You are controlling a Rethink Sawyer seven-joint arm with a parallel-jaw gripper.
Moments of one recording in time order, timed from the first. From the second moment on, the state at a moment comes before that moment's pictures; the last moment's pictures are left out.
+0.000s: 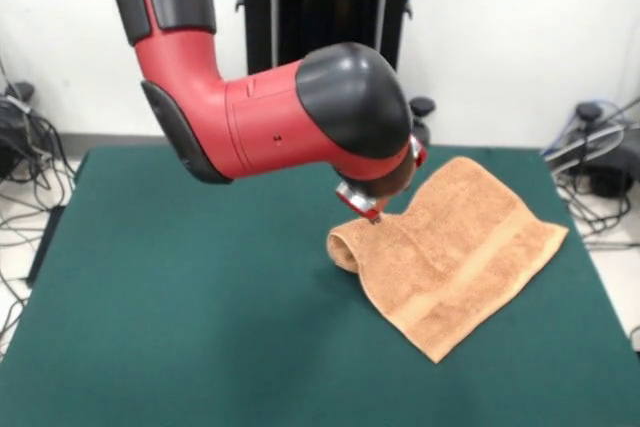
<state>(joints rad) -0.59 -0.21 0.56 1.40 -0.44 1.13 1.00</state>
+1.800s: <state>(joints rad) -0.63 -0.04 0.58 1.19 -0.50 1.06 0.77</state>
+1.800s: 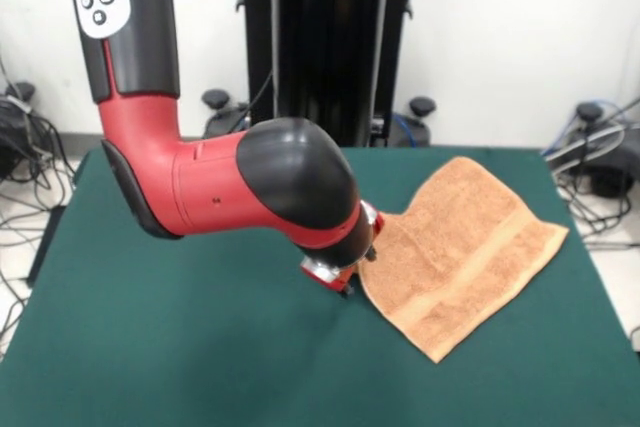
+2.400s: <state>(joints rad) -0.64 -0.03 0.58 1.23 -0.50 1.06 0.77</state>
